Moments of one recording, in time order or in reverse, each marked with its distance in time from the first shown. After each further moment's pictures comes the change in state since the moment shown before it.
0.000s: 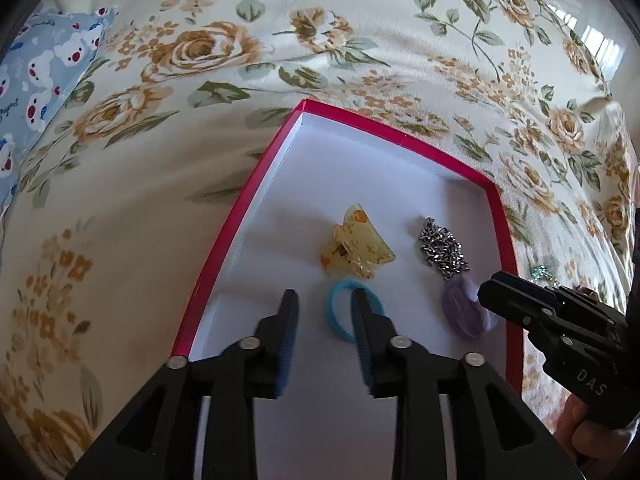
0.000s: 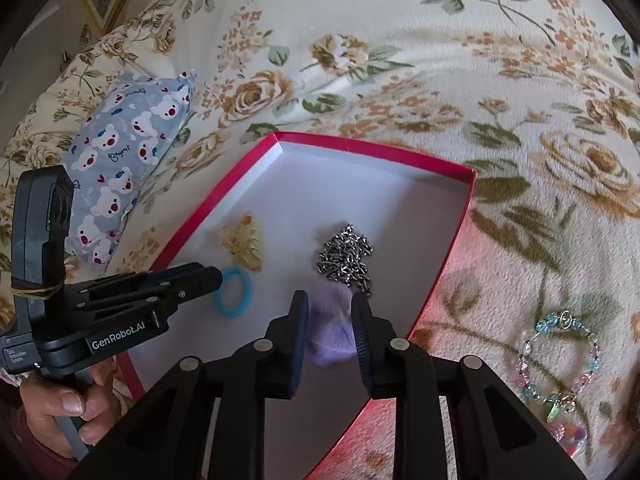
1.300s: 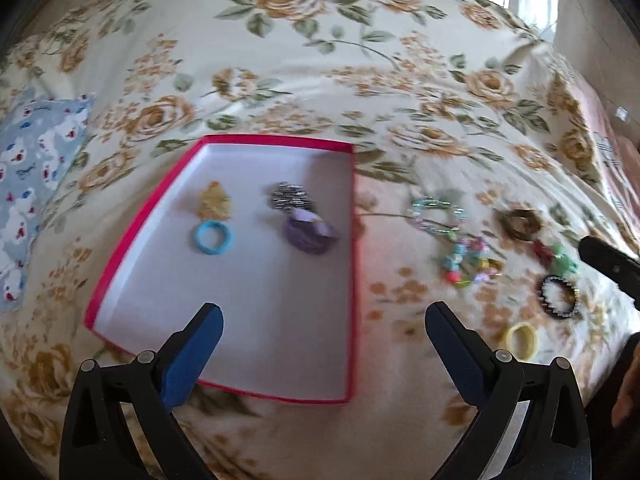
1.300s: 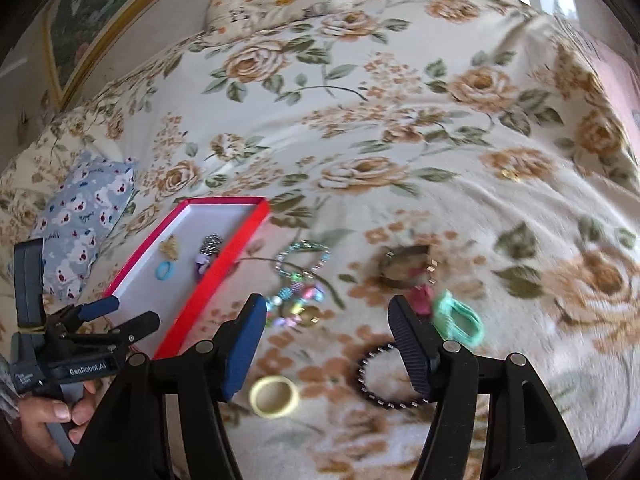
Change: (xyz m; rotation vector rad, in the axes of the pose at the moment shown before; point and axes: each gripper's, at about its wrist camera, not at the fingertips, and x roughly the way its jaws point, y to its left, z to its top) left arm -0.095 -0.129 -0.134 0.226 -0.157 0.024; right arm -0.193 -0.090 -0.125 0.165 -0.292 -0.262
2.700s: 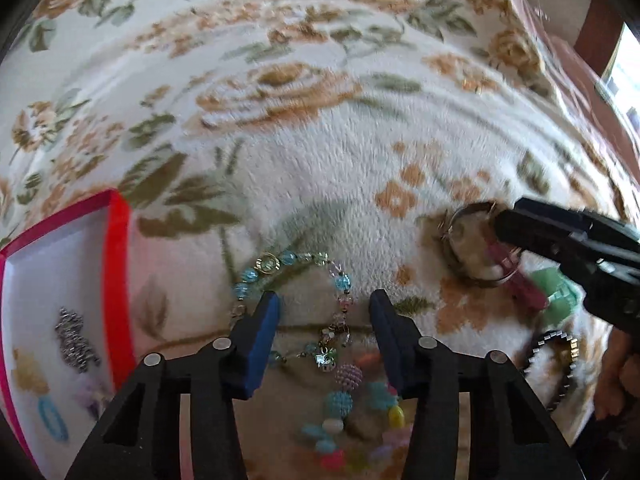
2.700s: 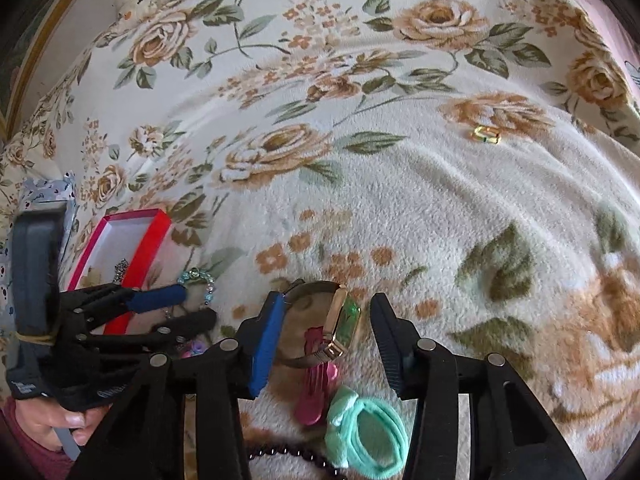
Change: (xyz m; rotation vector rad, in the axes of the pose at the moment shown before) left arm 0.203 -0.104 0.112 0.318 0.274 -0.231; right arm 0.093 -0.084 0.045 0.119 0.182 -0.078
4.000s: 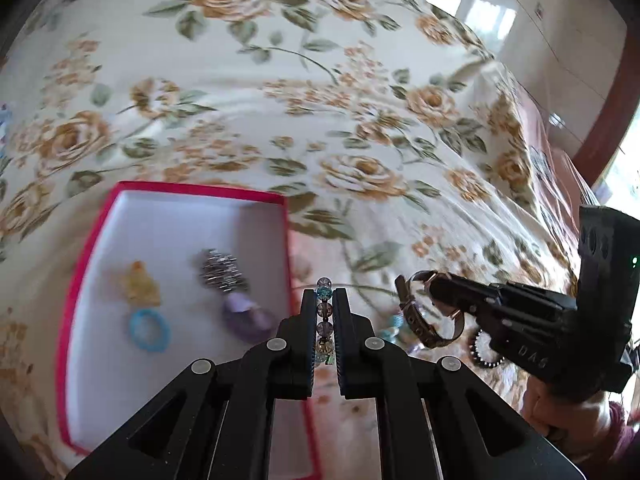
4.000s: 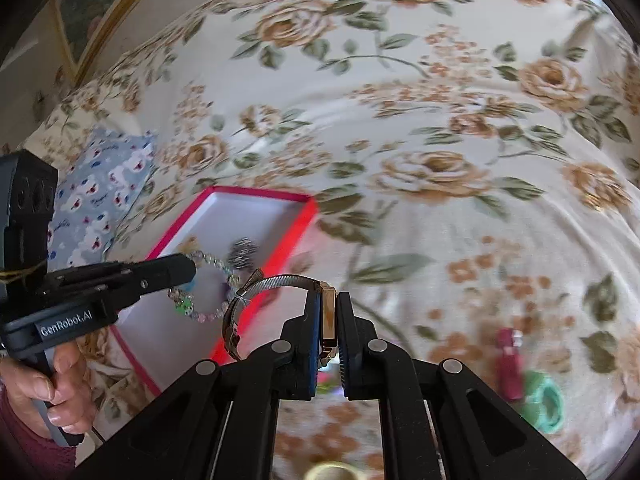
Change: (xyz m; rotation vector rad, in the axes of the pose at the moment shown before) left arm -0.181 0.102 -0.111 -0.288 -0.273 -0.067; right arm -0.027 0.140 -0.016 -0.222 -0.046 0.183
